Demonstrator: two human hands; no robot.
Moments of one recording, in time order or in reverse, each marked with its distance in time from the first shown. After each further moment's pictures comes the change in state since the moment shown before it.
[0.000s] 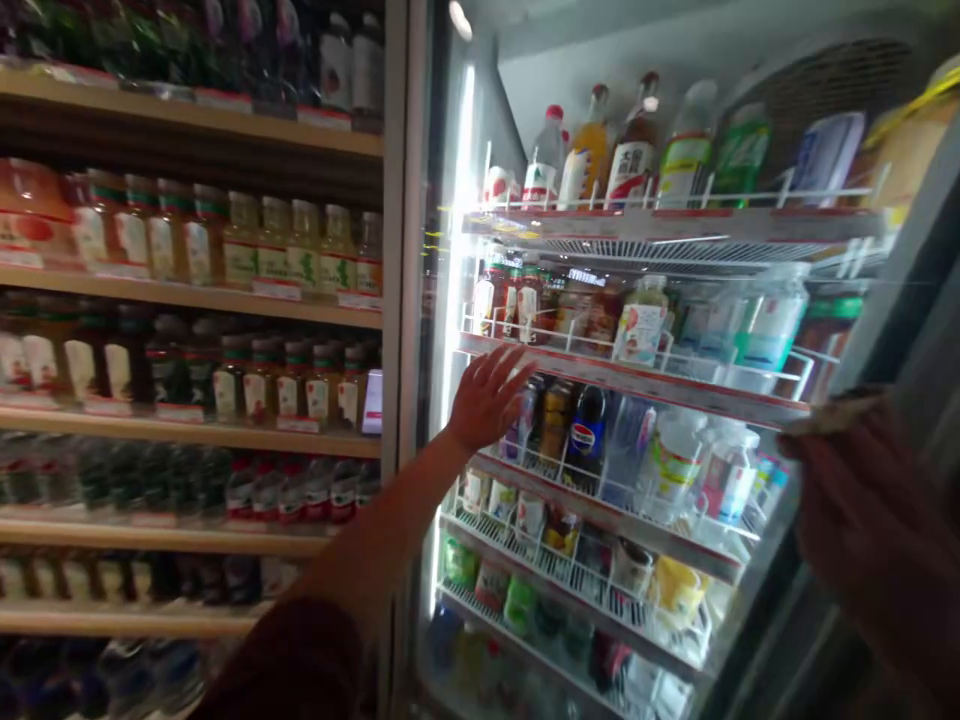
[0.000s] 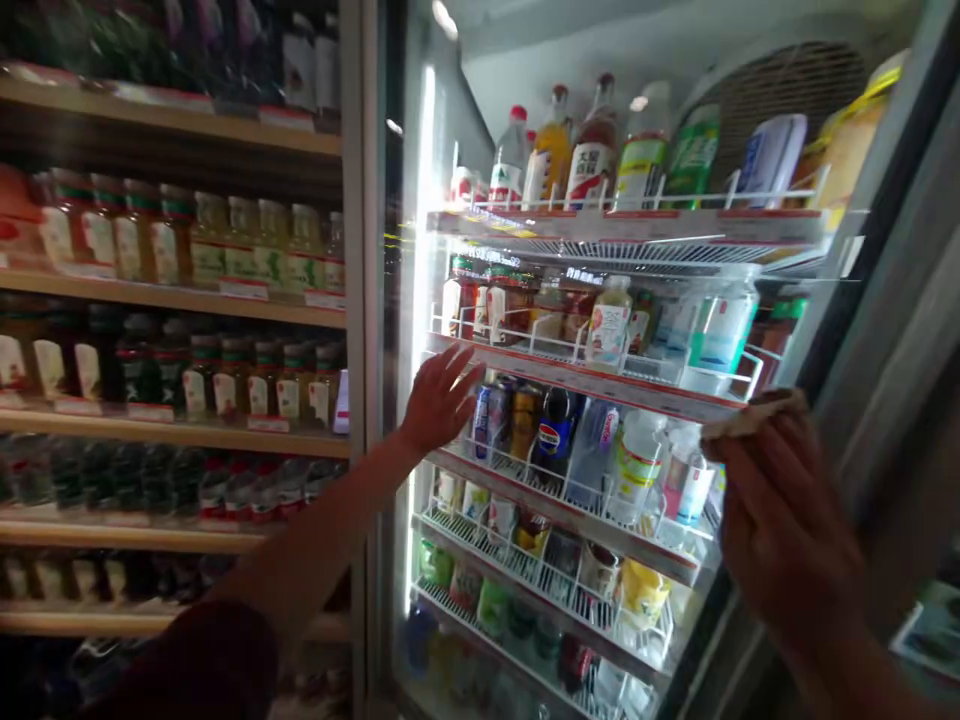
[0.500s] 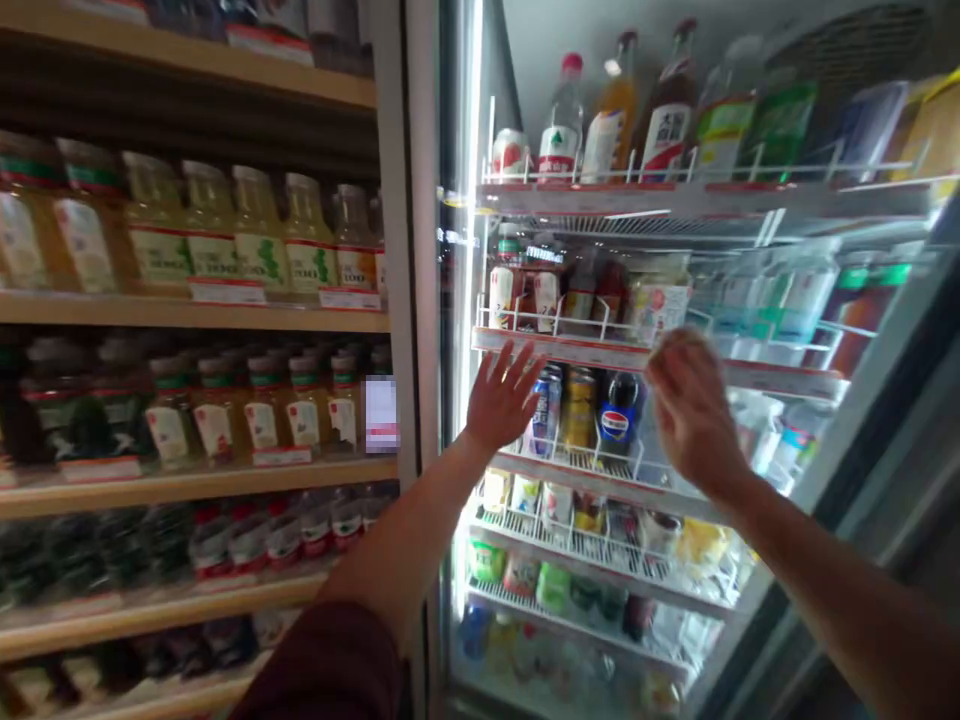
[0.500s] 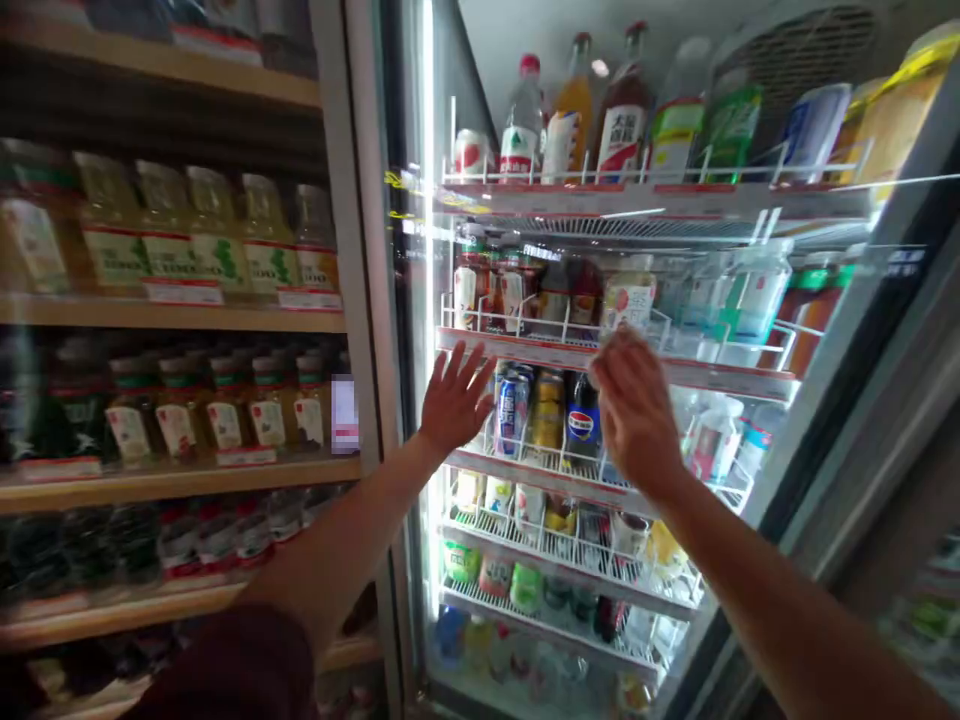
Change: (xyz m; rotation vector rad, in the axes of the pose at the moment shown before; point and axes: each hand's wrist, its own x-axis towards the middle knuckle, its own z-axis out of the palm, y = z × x) left_hand -0.035 -0.052 0.025 -0.113 0.037 0.008; right_hand 0.038 -0.131 0.111 0.129 -0.266 -0.306
